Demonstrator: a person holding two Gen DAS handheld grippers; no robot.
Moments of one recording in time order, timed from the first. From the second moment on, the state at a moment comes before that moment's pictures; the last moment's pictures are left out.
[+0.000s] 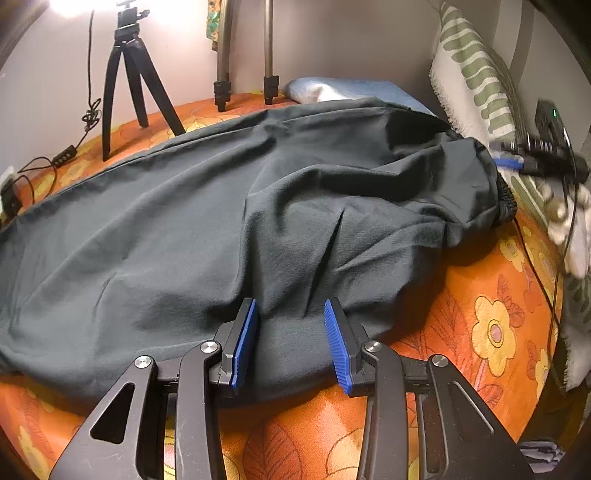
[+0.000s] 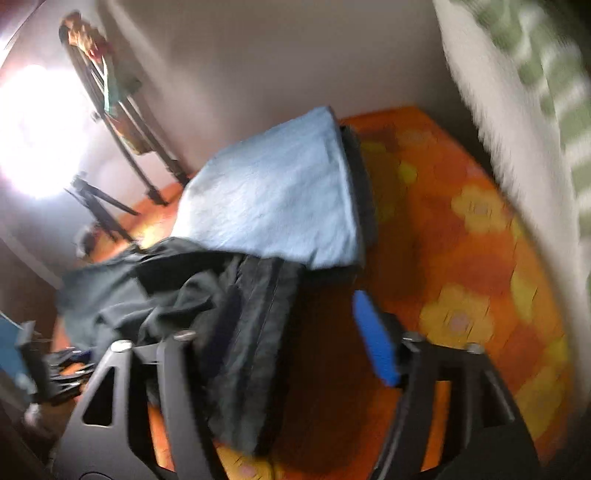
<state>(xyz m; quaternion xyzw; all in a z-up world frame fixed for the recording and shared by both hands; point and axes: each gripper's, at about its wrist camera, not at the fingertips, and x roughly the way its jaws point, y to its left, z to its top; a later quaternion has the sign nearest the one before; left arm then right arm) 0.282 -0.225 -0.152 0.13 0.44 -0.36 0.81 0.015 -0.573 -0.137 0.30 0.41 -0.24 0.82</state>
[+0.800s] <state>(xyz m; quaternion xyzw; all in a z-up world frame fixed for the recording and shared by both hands) 0.252 -0.165 -0.139 0.13 0.44 -0.37 0.81 0.043 -0.540 -0.190 0.33 0.43 -0.18 0.82</state>
